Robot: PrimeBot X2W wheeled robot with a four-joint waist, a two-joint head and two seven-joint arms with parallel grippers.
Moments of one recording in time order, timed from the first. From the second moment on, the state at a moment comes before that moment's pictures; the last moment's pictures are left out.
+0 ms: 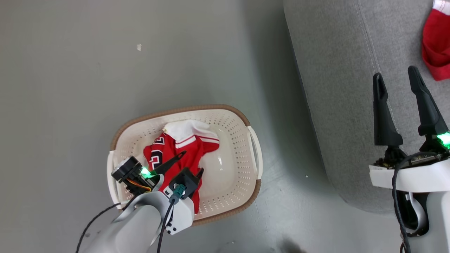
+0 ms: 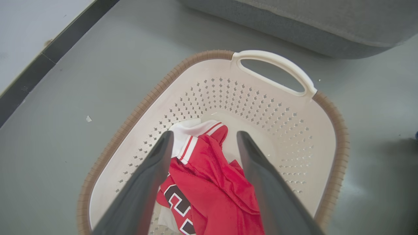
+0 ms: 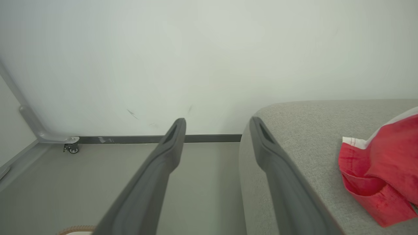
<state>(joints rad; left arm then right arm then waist) -0.60 0.06 -0.71 0.76 0.00 0.01 -0.19 -0.20 -0.04 -0.08 -0.25 0.09 0.13 -0.25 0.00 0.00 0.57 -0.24</state>
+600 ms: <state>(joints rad) -0.72 0.11 -0.72 0.89 0.05 0.01 -0.18 -0.33 -0.04 -0.03 -0.24 0.14 0.13 -0.25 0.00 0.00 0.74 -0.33</state>
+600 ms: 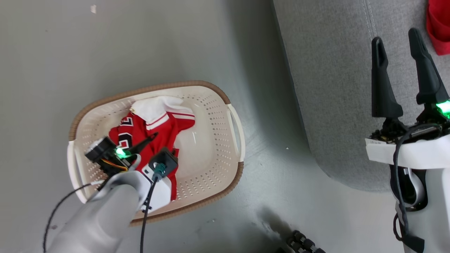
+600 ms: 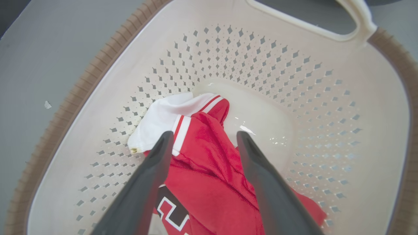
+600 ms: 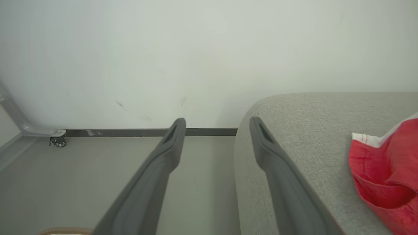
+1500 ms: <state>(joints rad) -0.84 0.17 -0.72 1.05 0.12 0.09 -0.06 -0.48 -0.04 -0.01 -0.22 0.23 0.13 -0.25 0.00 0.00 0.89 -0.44</state>
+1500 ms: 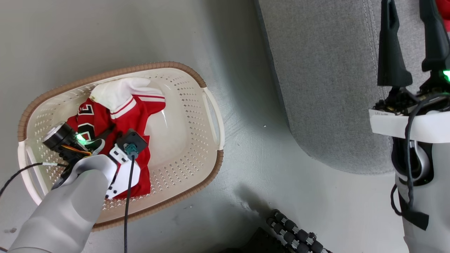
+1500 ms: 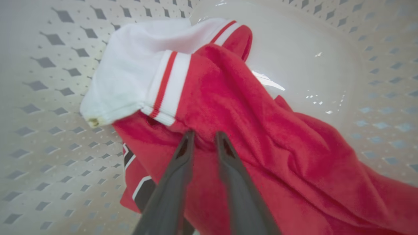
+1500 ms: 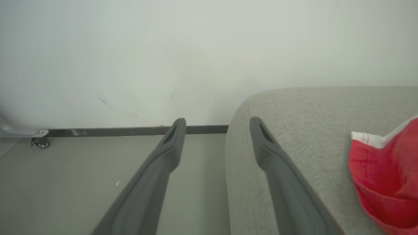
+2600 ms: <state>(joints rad) -0.84 0.09 -0.75 1.02 0.11 0.08 -0.13 -0.52 -0.04 -0.04 -0.18 0.20 0.13 -0.26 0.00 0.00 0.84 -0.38</state>
